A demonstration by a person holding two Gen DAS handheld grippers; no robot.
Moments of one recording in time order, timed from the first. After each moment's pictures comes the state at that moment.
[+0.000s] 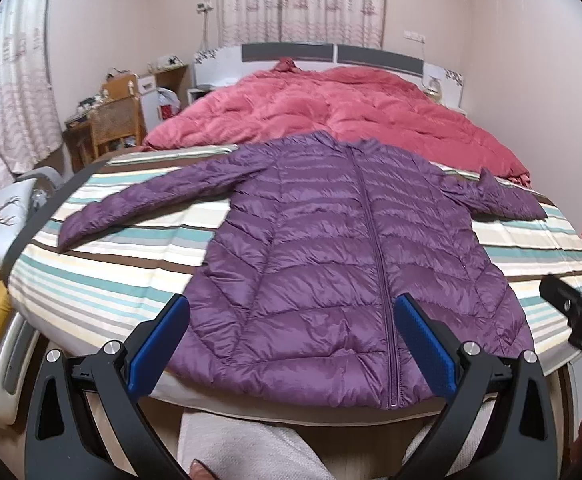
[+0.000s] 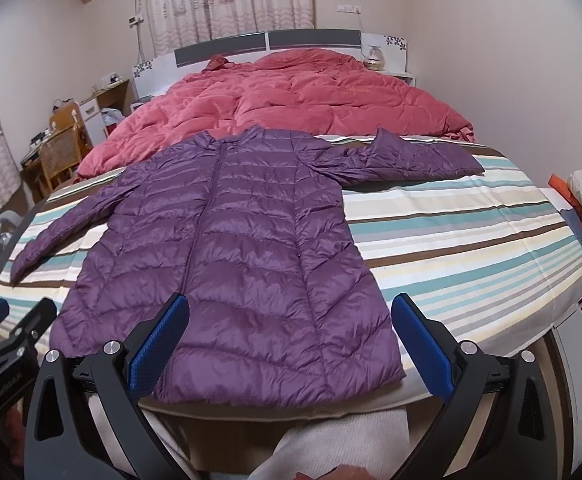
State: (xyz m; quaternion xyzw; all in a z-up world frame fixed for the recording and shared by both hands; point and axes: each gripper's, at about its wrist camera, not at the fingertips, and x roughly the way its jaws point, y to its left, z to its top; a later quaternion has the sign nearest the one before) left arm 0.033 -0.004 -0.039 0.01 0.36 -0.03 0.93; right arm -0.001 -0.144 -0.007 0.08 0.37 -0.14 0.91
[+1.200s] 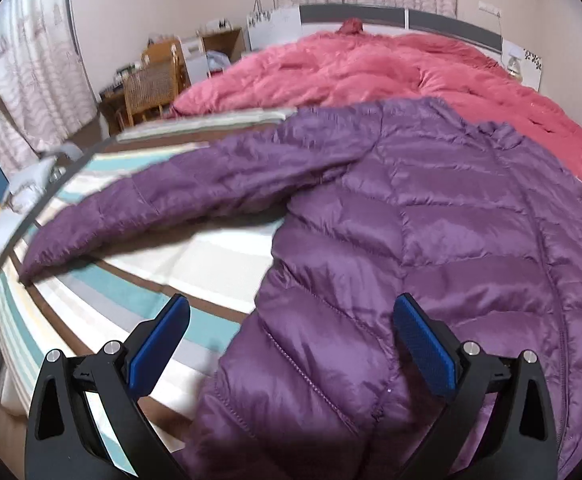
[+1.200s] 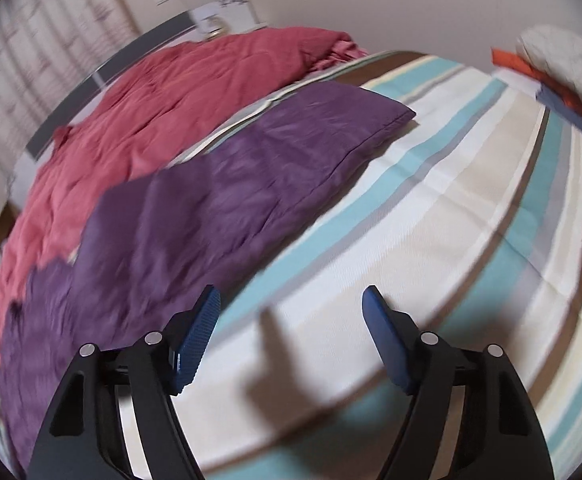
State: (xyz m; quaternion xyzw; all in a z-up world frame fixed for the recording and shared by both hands) left arm 0.273 0.036 -0.148 0.01 0.42 0.09 0.90; right arm 0.199 -0.522 -0.136 0.31 0.36 -0.31 0.82
